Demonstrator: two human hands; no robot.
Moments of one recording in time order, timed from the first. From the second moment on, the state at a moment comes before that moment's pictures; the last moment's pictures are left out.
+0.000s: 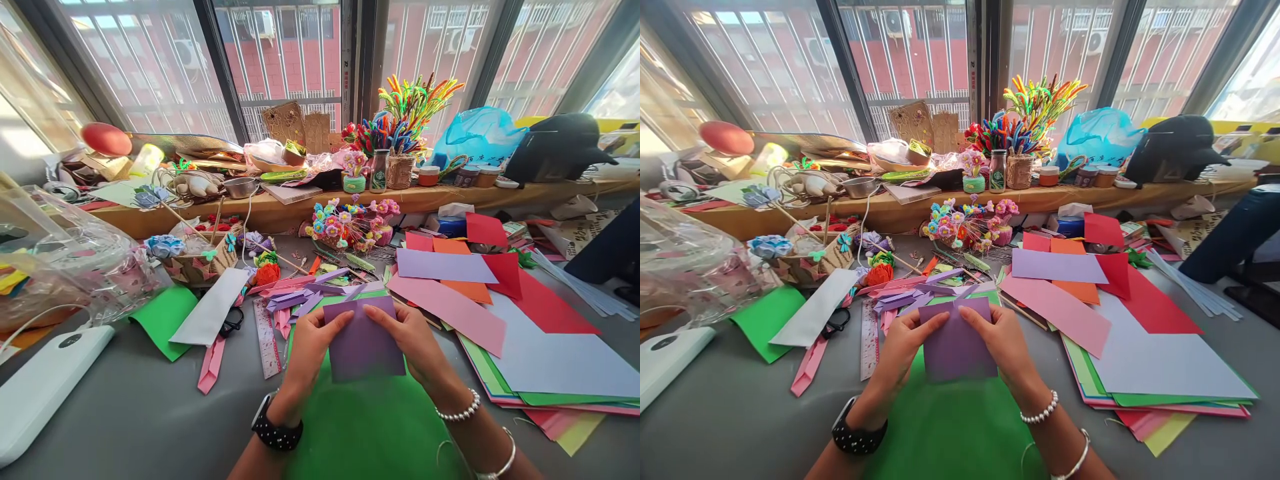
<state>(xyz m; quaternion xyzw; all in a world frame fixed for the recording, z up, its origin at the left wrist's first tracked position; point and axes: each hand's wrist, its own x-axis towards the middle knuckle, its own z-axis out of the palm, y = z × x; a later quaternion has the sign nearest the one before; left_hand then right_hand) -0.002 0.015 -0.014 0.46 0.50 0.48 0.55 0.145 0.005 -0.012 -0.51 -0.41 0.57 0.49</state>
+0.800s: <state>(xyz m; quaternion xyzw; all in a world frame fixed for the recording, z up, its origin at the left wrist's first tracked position) 0.002 0.011 -0.017 0.50 0.51 0.49 0.51 0.143 0.004 -0.010 -0.51 -0.34 0.61 0.51</state>
